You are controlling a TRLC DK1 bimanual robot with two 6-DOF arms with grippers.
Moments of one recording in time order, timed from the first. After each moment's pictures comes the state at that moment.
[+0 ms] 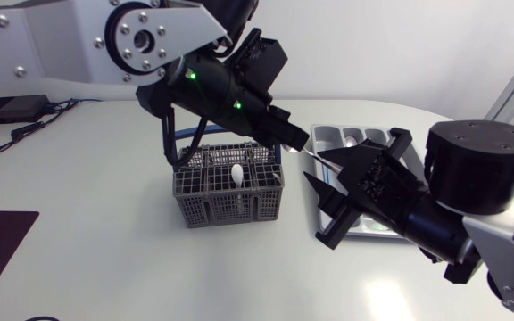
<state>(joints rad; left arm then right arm) -0.74 1.68 1.51 -0.61 0.20 0.03 0.68 1.01 0.51 0.19 0.12 -0.58</state>
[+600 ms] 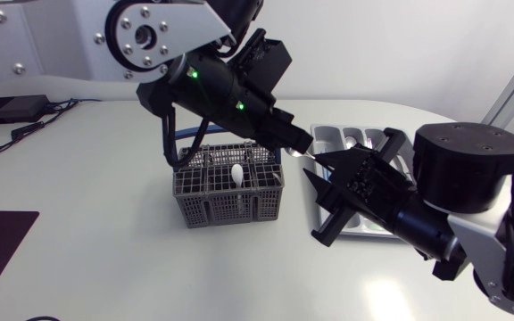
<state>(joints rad) -0.75 1.68 1.52 -0.64 0.22 0.03 0.68 1.06 0.51 0.23 0.14 -0.61</state>
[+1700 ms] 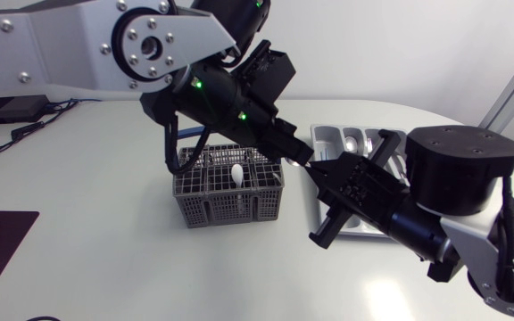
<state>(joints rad) -0.77 1.68 1.50 -0.64 0.21 0.05 0.70 1.08 0.51 0.24 0.17 -0.64</state>
